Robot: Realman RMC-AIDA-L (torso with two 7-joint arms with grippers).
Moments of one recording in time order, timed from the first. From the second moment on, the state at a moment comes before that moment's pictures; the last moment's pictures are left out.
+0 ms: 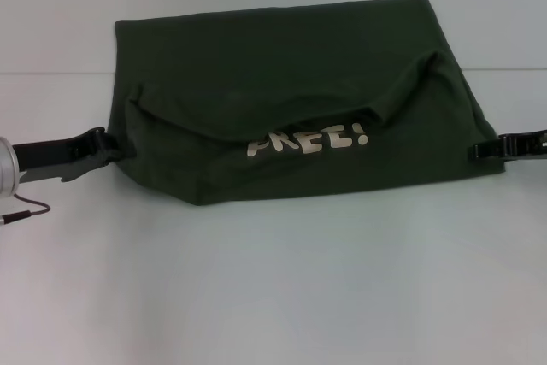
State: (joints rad) left arm -0.57 -1.97 0.71 0.59 2.04 1.15 -2.34; right arm 0.79 1.95 -0.72 -0.54 -2.56 -0.98 2.37
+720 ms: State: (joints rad) left arm -0.58 -1.98 0.71 0.59 2.04 1.14 -2.34; right arm 0.82 1.97 -0.80 -0.49 -2.56 -0.87 2.42
